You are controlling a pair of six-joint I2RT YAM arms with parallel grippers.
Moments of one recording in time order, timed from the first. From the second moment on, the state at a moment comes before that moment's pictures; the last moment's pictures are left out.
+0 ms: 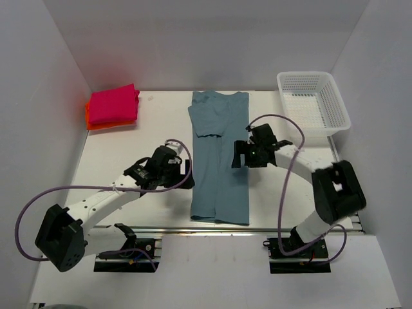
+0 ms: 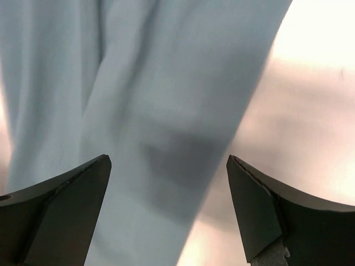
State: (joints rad) left arm -0.66 1.16 0.76 -0.46 -0.03 -0.51; right arm 0.44 1.64 0.96 -0.32 -0.18 0.33
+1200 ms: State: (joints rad) left arm -0.86 1.31 0.52 -0.28 0.36 -0.56; right arm 0.49 1.05 0.32 -0.44 -0.69 0.42
